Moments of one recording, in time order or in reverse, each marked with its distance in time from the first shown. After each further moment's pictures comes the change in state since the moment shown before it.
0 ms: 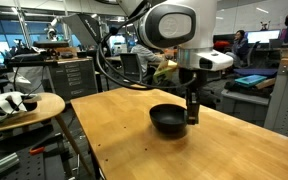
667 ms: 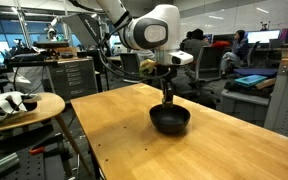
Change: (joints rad) arm 0.150 0.021 0.079 0.022 -0.046 0.000 0.024
